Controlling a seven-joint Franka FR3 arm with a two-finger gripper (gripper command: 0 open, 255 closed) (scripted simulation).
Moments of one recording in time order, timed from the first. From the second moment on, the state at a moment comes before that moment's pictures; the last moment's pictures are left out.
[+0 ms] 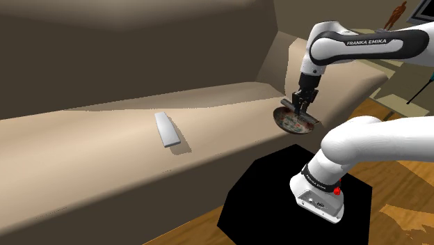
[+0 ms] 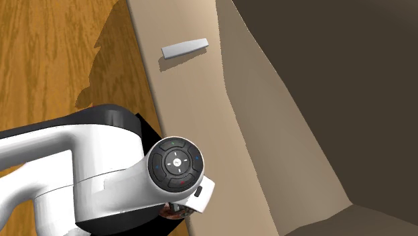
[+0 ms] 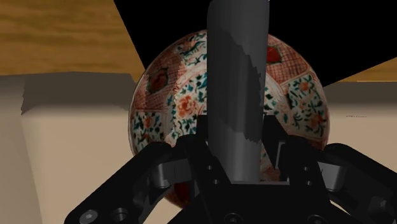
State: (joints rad) arm -0.32 -0.82 -0.27 -2.77 -0.21 1.72 -0.03
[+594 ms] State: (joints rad) arm -0.33 -0.79 -0.30 -2.84 -0.23 1.83 -0.03
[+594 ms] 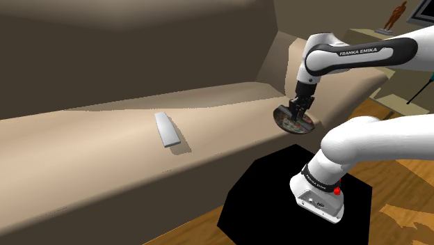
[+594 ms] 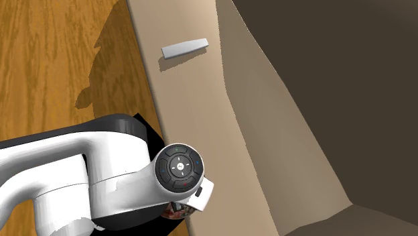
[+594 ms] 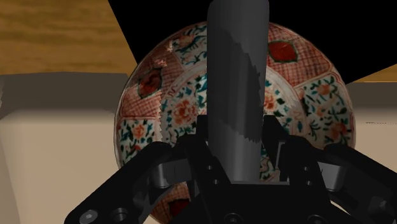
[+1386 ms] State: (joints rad) arm -0.33 -0.80 -0.29 -2.81 -0.22 1.79 -0.03
